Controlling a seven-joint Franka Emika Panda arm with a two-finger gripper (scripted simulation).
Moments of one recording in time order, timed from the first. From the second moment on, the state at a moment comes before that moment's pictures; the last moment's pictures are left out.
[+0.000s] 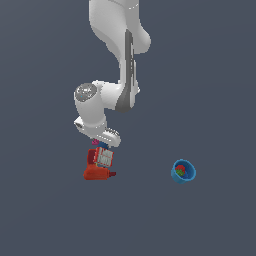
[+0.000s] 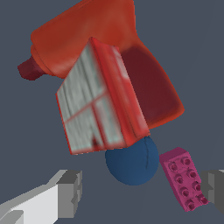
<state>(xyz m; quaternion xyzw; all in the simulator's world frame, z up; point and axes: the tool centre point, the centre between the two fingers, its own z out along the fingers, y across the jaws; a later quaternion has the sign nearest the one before) -0.030 -0.128 0.083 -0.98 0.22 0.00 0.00</state>
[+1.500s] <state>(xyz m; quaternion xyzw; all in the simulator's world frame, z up) -0.028 -0.125 0.036 -0.98 0.22 0.00 0.00</state>
